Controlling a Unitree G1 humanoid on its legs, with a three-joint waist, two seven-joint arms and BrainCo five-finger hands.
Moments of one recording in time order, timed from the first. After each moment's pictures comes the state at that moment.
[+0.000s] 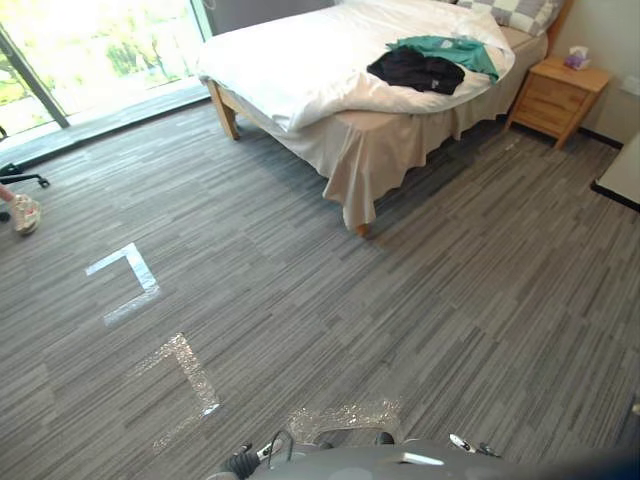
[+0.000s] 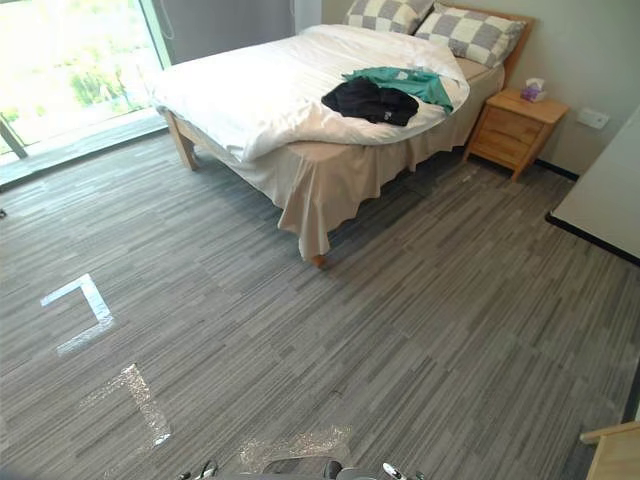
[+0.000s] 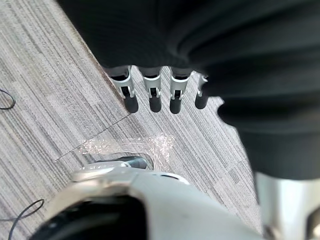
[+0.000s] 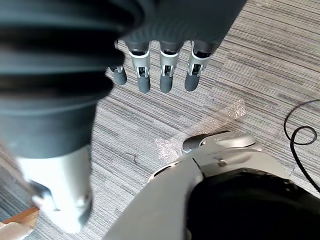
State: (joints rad) left arm 0.18 0.17 -0.08 1.09 -0.24 -0.01 -0.04; right arm 0.17 -0.12 -0.11 1.08 0.27 0.00 0.04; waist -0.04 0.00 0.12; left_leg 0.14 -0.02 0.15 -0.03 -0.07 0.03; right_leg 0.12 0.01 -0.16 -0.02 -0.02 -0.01
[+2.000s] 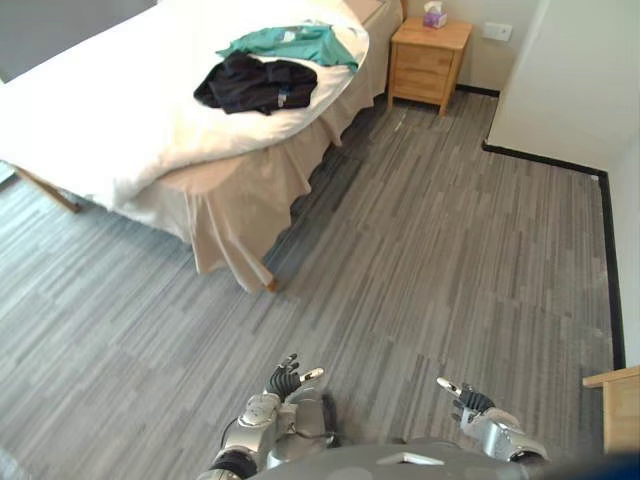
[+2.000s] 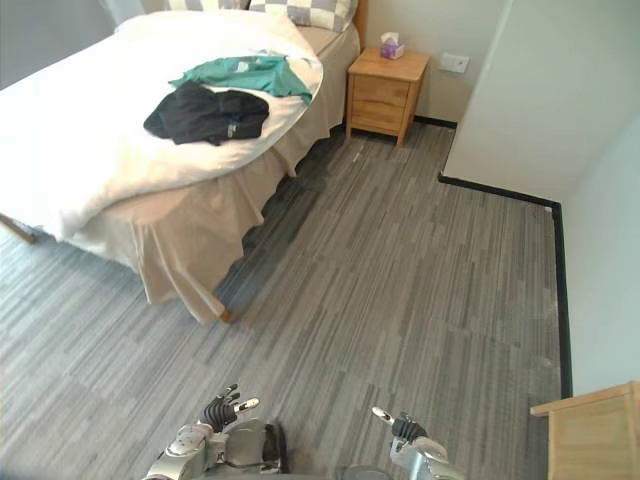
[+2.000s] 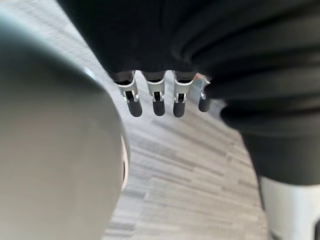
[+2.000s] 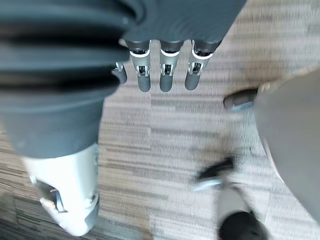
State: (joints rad) left arm 0.02 0.08 -0.12 0.97 -0.20 -0.09 -0.01; right arm 0.02 -0.12 -0.16 1.06 0.24 0.10 0.08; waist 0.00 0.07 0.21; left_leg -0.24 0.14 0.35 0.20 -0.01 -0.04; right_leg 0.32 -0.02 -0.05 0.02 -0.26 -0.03
